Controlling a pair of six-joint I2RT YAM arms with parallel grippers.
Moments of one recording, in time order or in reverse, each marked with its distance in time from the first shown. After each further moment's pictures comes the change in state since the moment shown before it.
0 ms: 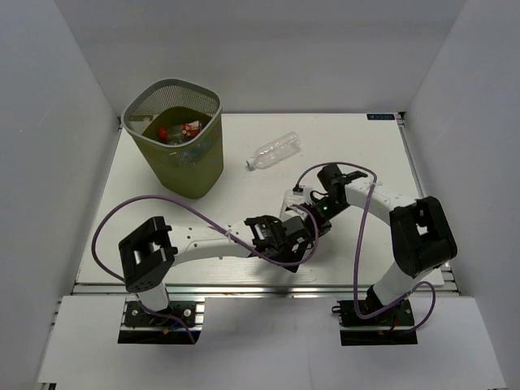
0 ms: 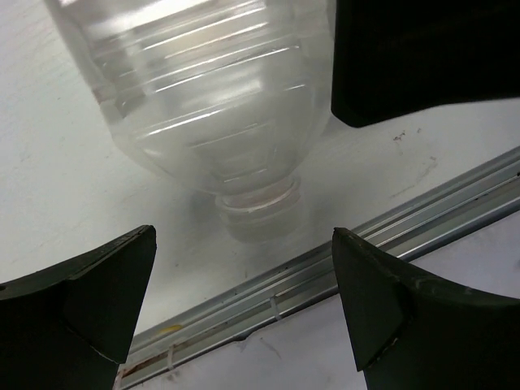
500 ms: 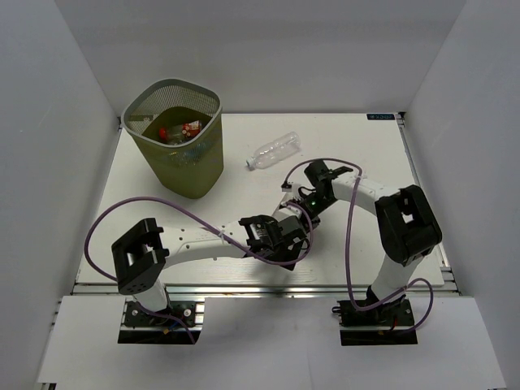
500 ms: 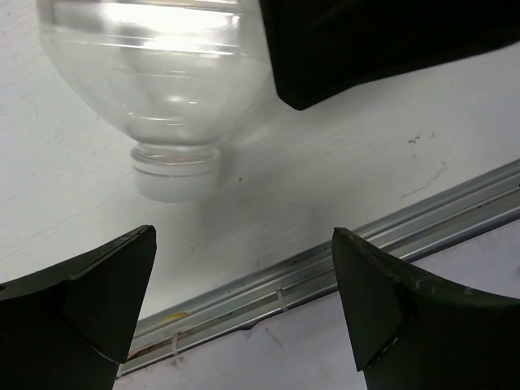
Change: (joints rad) left arm 0.000 -0.056 -0.020 -0.044 -0.052 -0.065; right arm 0.071 0.130 0.092 0.045 -0.009 0.042
